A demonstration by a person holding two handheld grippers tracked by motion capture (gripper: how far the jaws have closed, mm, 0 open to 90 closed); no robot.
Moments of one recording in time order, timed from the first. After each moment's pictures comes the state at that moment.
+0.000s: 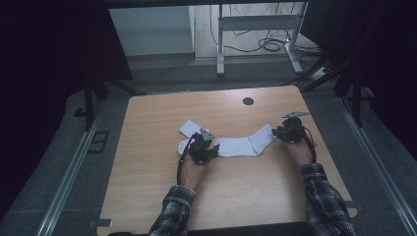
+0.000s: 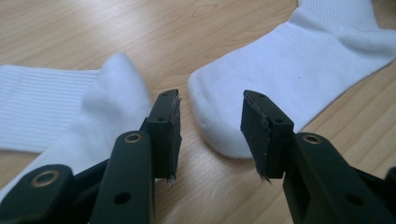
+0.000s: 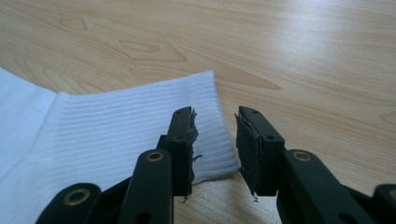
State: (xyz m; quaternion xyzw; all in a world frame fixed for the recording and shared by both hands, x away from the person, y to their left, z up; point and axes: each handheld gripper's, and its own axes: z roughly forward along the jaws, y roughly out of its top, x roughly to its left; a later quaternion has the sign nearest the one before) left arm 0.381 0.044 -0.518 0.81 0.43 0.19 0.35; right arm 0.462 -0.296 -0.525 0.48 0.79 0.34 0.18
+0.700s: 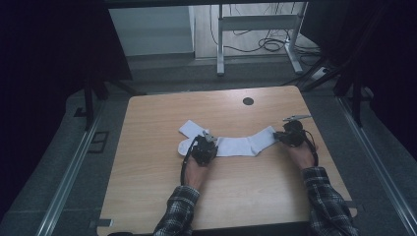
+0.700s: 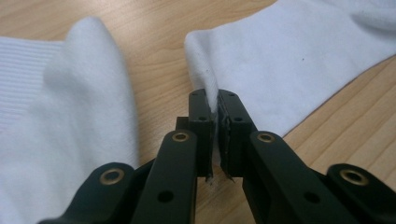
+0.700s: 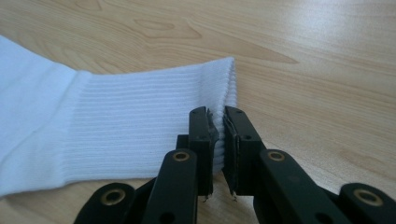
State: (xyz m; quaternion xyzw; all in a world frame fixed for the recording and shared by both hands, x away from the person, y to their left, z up) left arm 0.383 0.042 -0.529 0.82 0.44 0.17 0.33; right arm 0.448 -0.298 -0.523 0.49 0.79 0.34 0.16
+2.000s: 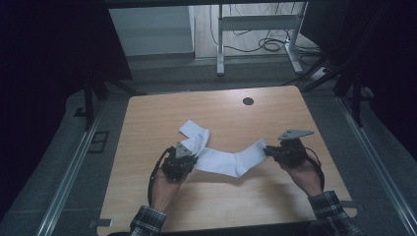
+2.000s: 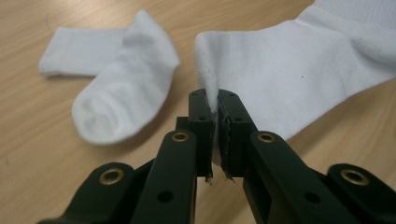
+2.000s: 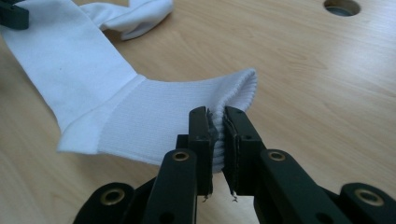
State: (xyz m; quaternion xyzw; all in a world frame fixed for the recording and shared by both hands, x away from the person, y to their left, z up) left arm 0.297 0.122 -0.479 0.83 0.39 0.17 0.35; right arm 0.340 -0.253 -0.460 0.38 0.83 0.39 0.14
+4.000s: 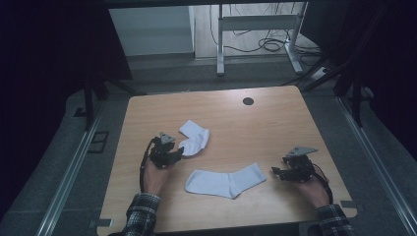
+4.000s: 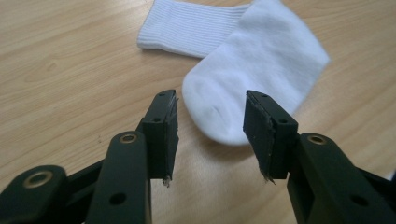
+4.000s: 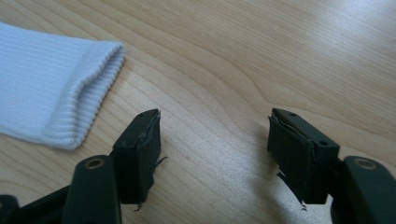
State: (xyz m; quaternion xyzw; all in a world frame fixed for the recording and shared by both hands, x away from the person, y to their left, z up) left arm 0.363 0.163 -0.512 0.78 0.49 0.20 0.33; right arm 0.332 -0.296 -0.532 0.40 0.84 0.33 0.16
